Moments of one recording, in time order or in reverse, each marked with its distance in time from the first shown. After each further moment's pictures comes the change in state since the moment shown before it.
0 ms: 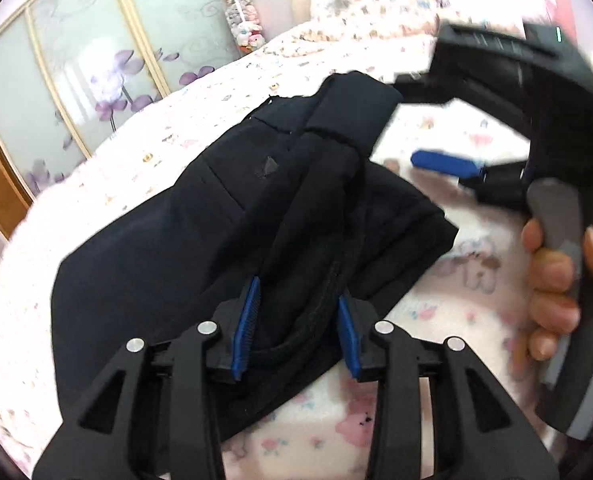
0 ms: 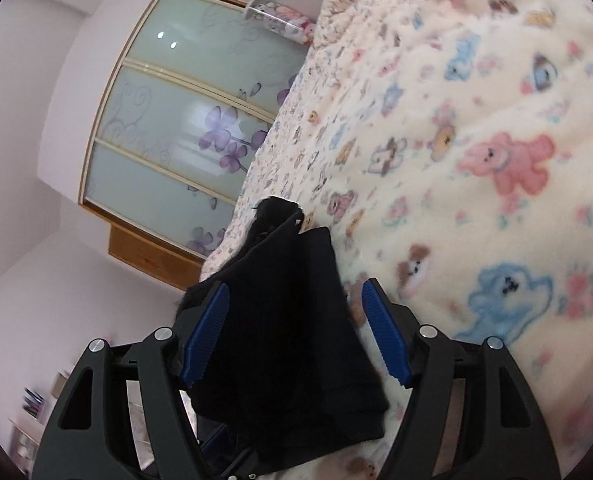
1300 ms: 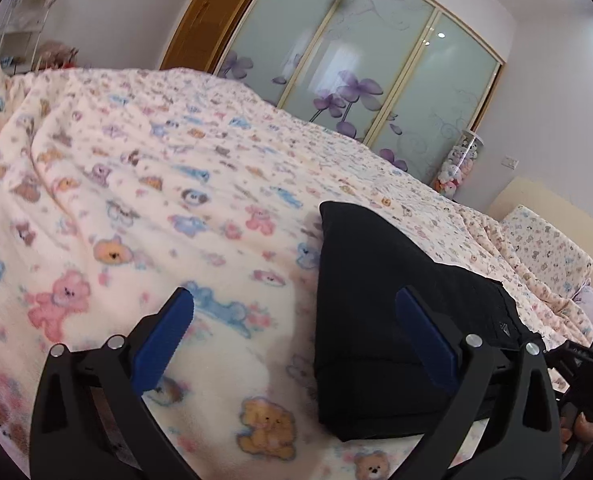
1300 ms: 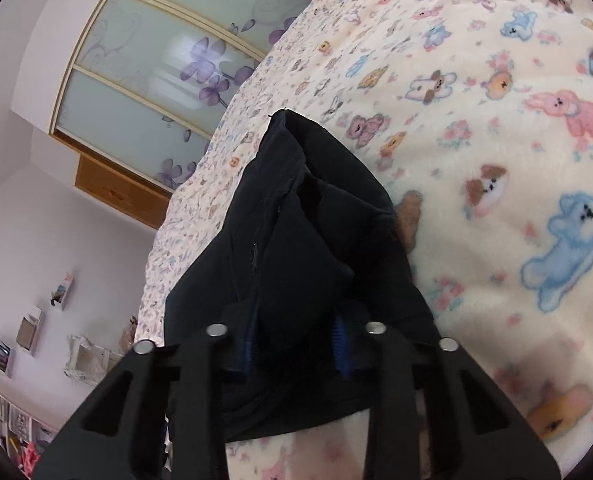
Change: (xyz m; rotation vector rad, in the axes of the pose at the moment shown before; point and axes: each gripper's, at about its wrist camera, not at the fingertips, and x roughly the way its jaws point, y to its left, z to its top) left arm -0.080 0.204 -0.150 -0.995 -0.316 0.223; right arm 0.018 0.037 -0.028 -0.127 0.219 -0.142
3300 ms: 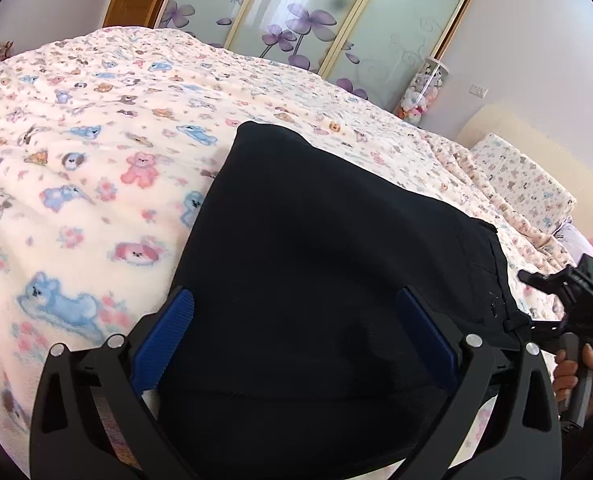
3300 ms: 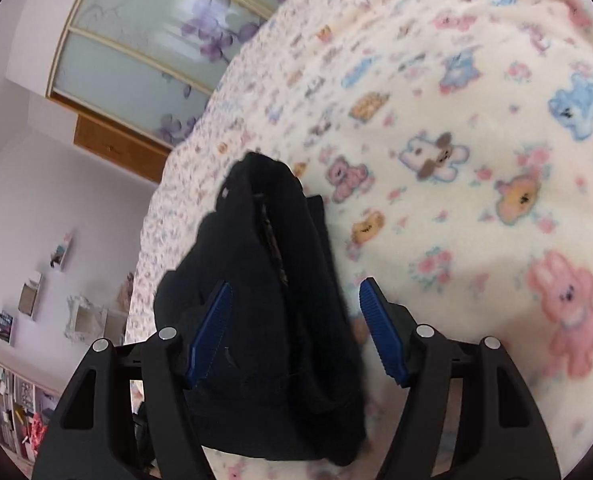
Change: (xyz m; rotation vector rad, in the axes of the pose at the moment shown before) left arm 0.059 -0.061 -0.011 0.129 0.243 -0.123; right arm 0.016 -0.025 0.085 -0.068 0.218 -0.009
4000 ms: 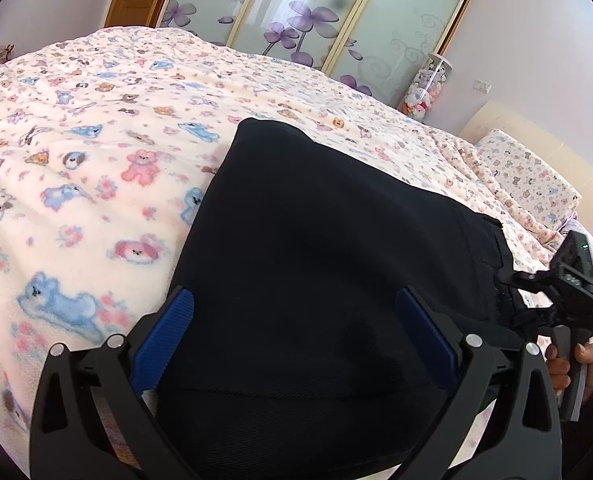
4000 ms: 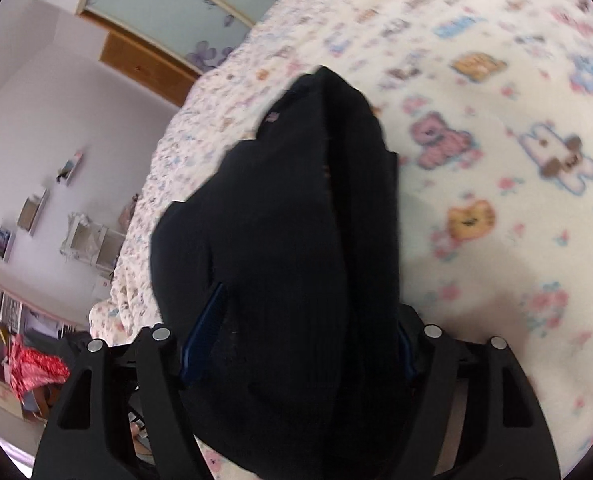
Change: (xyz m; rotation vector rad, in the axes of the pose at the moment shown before) left arm 0.005 -0.001 0.001 0.008 0.010 0.023; right arm 0.036 0.036 -0.013 -0.230 0.187 0.058
